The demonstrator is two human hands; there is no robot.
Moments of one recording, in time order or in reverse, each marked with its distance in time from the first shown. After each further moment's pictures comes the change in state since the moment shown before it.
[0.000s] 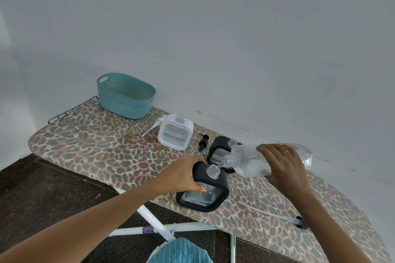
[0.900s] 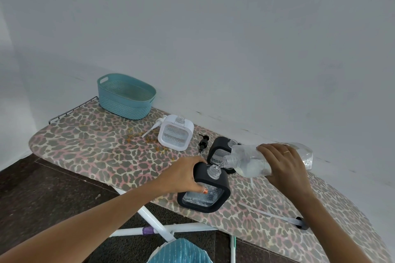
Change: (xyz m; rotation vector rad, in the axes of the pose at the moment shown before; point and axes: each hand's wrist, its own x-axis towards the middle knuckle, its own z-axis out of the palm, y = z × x) left_hand -0.001 0.000 0.002 -0.033 0.008 -0.005; right_hand 0.003 -0.001 -0.003 -0.016 0.019 -0.005
